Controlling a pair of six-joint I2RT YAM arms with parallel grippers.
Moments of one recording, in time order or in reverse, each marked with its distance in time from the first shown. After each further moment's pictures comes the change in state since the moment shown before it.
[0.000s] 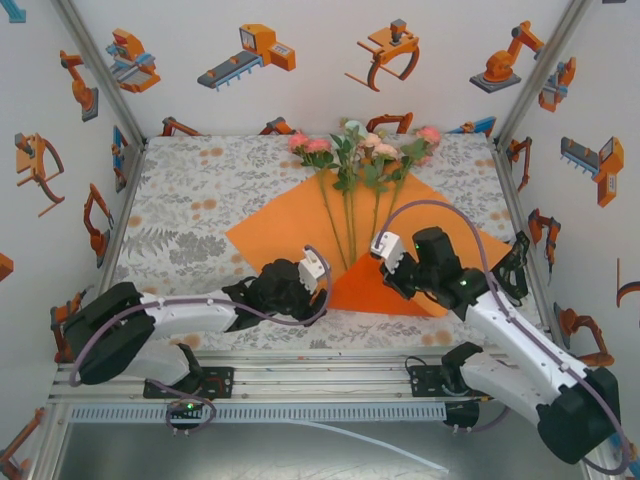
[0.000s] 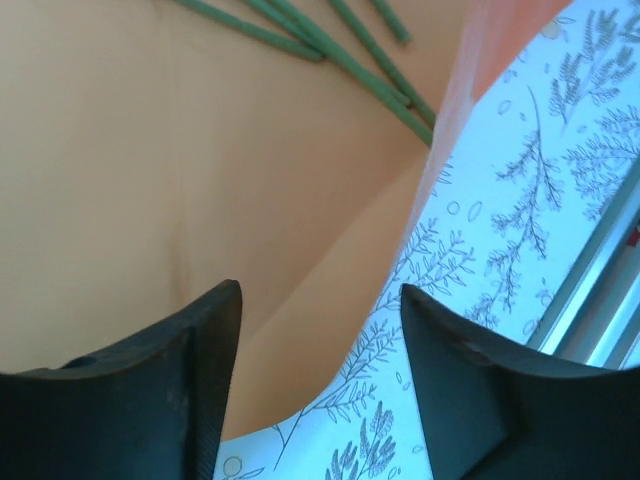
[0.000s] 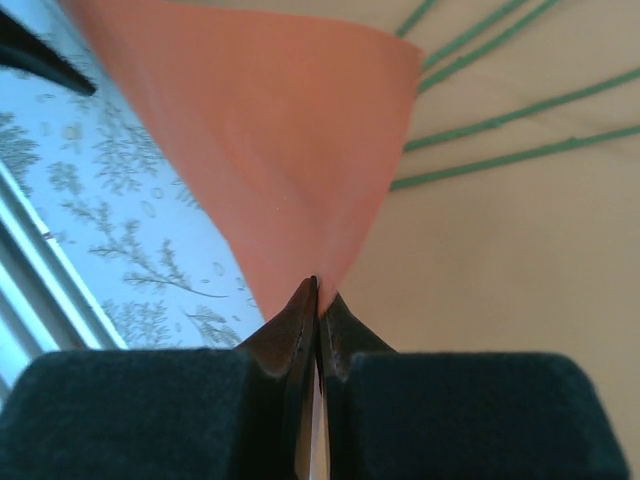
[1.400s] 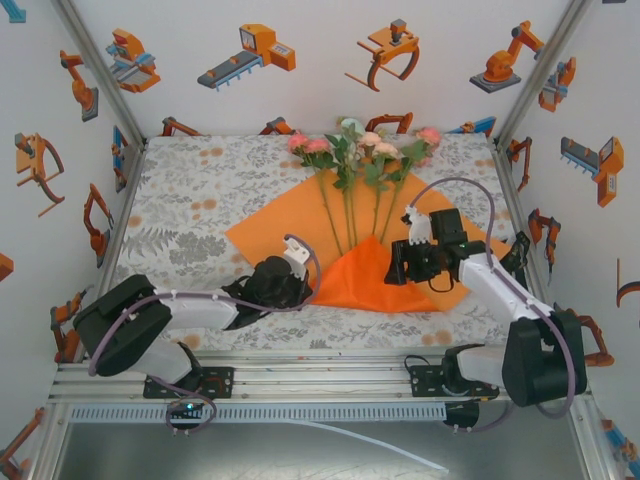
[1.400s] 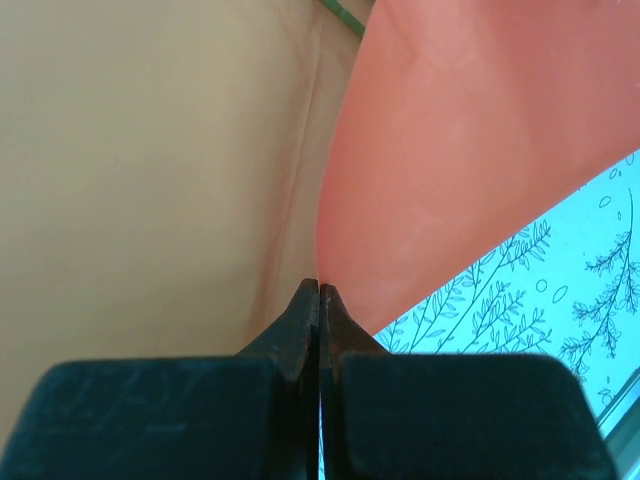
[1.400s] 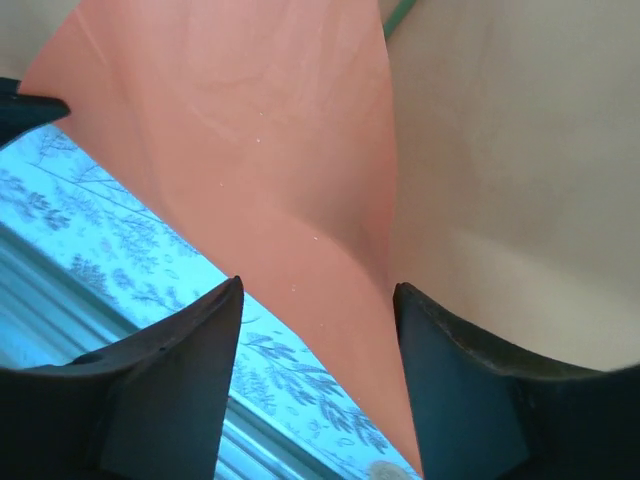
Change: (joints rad) left arm 0.078 0.052 -0.074 0.175 -0.095 -0.183; right arm -0.315 0.327 0.084 -0.037 -0.176 0.449
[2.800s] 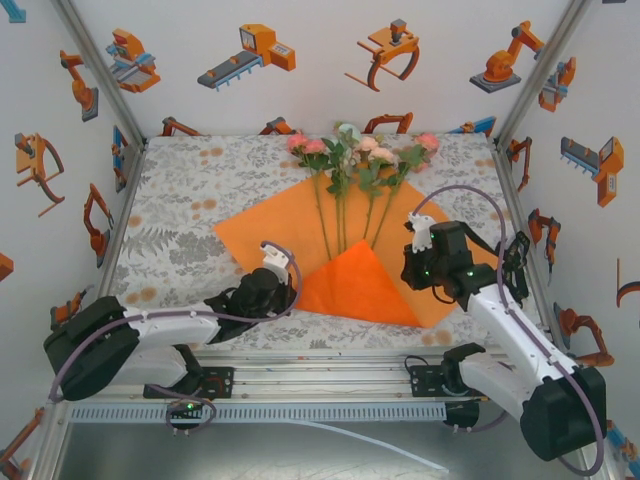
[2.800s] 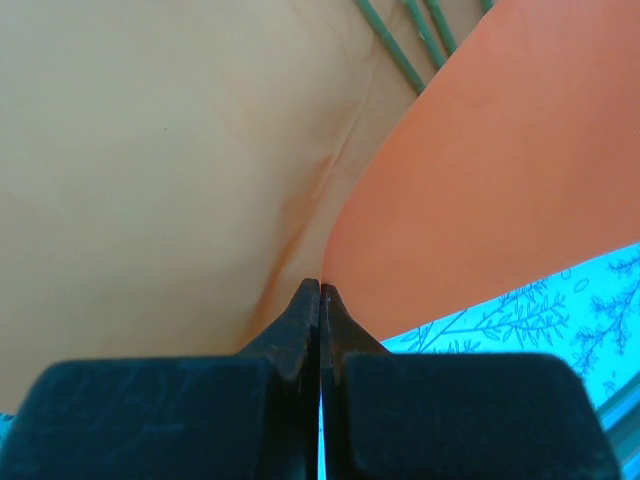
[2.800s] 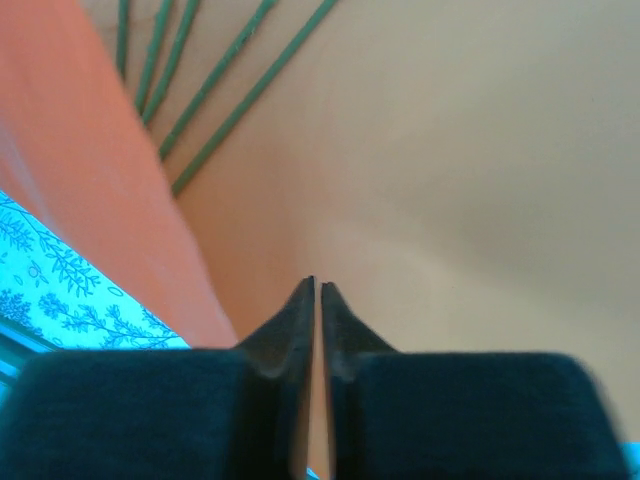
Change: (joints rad) left arm -0.030 -0.175 -0.100 -0.074 -0.191 -0.134; right arm 0.119 -0.295 -0.094 0.021 0.295 0.014
